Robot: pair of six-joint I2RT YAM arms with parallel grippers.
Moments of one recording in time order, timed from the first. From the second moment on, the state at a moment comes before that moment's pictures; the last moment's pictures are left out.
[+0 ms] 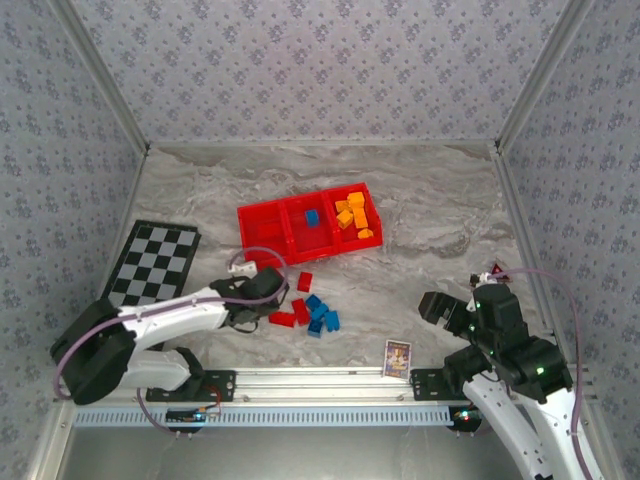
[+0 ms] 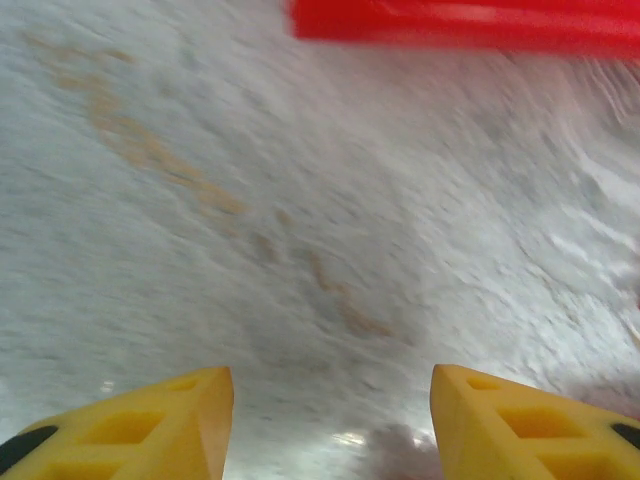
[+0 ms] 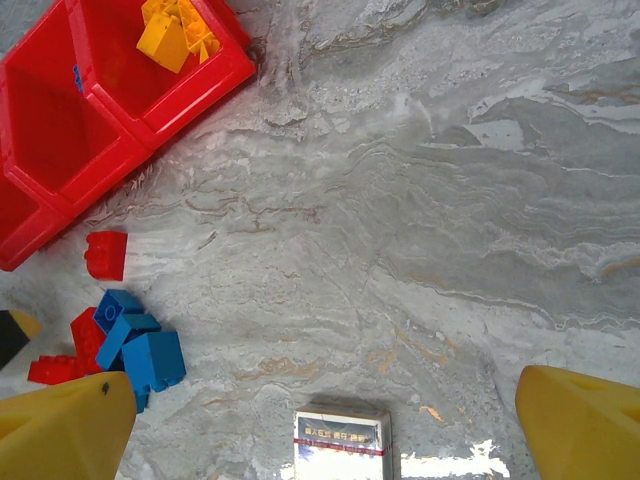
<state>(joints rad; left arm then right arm) -0.88 1.21 0.56 -0.56 -0.36 -1.12 0.38 0.29 0.74 -1.22 0.00 0.69</state>
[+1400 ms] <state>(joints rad) -0.99 0.87 0.61 -0.88 -0.05 0.69 0.38 0.21 0.74 -1.24 0.00 0.69</state>
